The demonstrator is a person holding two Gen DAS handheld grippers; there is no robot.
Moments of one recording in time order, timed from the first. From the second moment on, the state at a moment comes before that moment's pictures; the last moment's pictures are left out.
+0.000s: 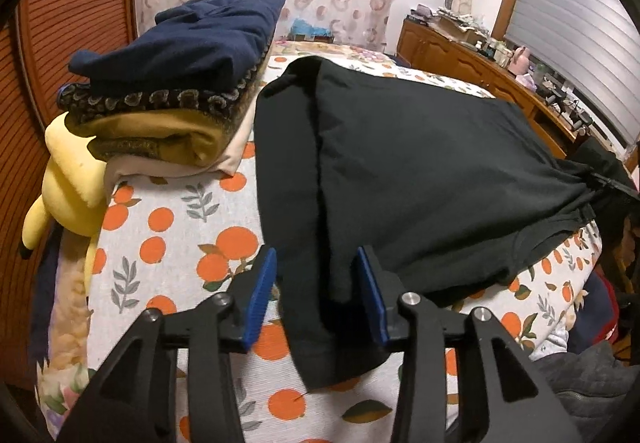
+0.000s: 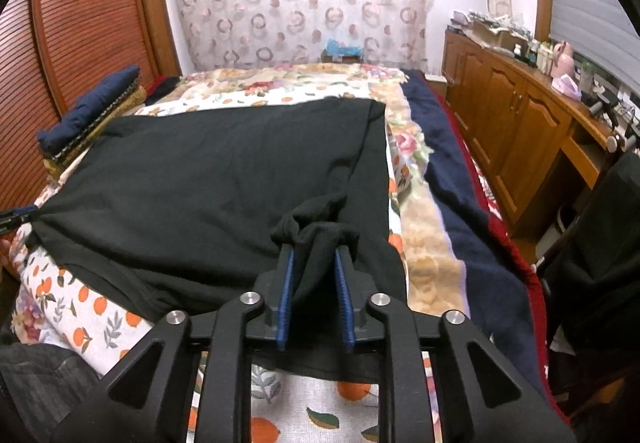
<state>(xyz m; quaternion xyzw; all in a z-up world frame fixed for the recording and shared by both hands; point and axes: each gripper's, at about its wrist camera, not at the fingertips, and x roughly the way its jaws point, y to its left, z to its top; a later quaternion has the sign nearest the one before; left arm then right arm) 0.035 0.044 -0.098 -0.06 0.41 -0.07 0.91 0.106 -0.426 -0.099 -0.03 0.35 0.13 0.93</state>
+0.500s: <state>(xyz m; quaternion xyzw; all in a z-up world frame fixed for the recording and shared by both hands) 0.041 0.050 -0.111 -0.07 0.42 -0.06 0.90 0.103 -0.380 -0.076 -0.07 0.33 0.17 0.93</state>
